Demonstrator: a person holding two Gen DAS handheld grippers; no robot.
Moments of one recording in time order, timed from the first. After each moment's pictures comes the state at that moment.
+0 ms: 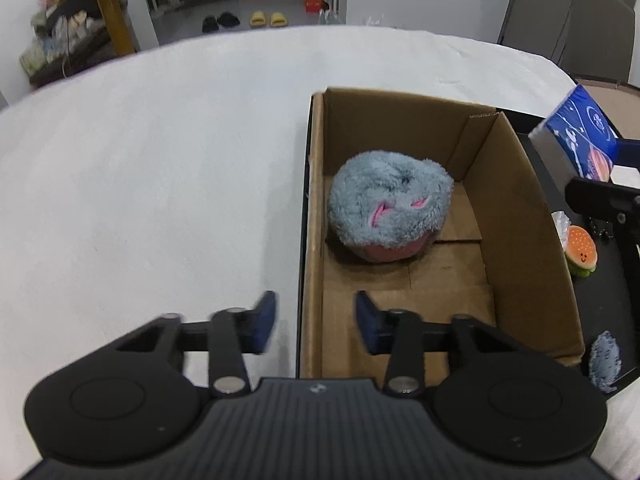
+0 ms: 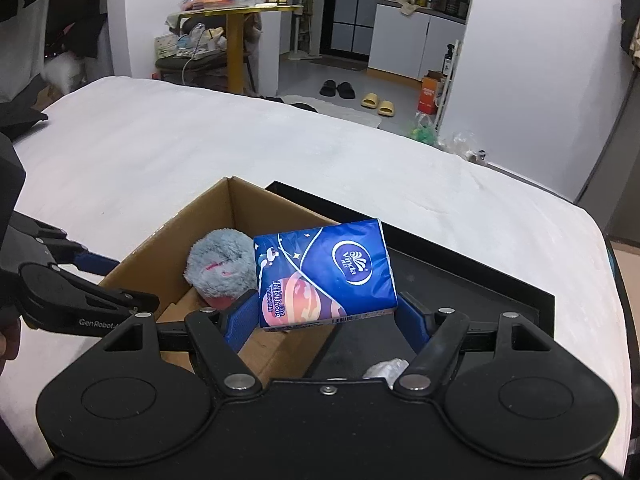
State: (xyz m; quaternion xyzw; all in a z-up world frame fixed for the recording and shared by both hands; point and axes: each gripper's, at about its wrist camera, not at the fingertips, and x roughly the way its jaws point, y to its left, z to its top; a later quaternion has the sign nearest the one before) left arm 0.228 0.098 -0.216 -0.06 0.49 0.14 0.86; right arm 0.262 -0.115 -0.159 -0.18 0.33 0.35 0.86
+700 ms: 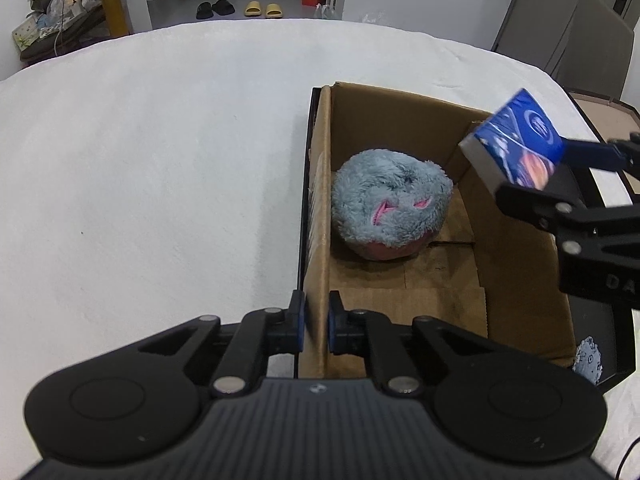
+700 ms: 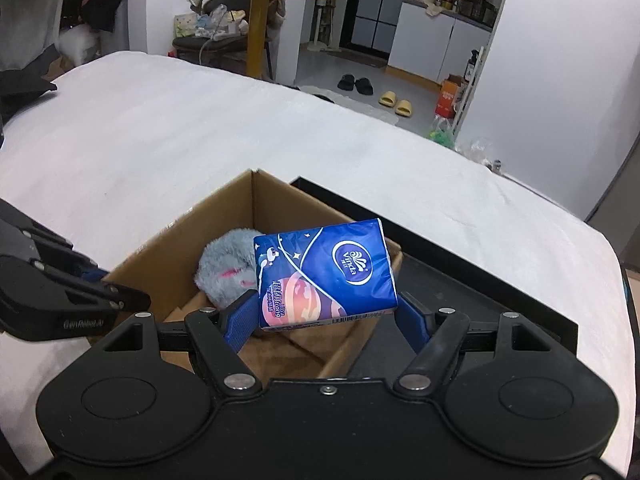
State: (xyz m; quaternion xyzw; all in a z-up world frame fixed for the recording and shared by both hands) left arm 0.223 0.118 -0.217 -0.11 0.49 0.12 0.86; right arm 0.261 -0.079 -0.171 -0.22 0.32 0.37 0.85
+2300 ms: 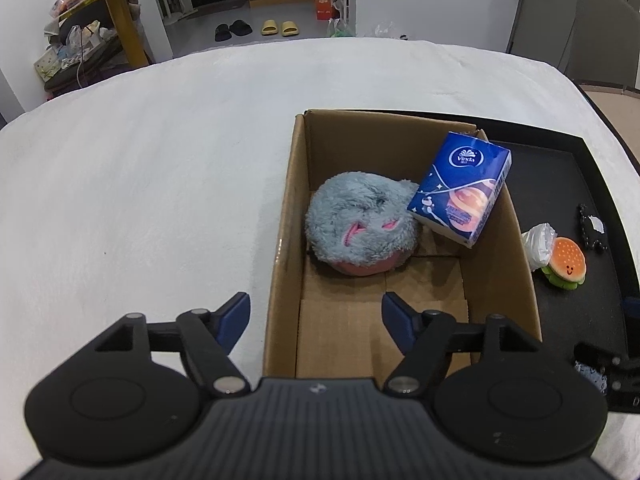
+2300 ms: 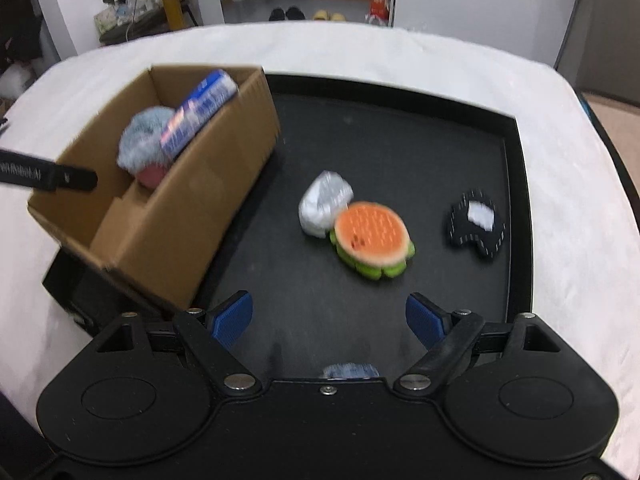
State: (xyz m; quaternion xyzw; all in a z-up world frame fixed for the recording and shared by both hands) left arm 0.231 0.075 -0.198 -0.06 0.48 0.17 0.86; right arm 0.252 -0.206 -0.230 -0.13 0.46 0.28 0.83
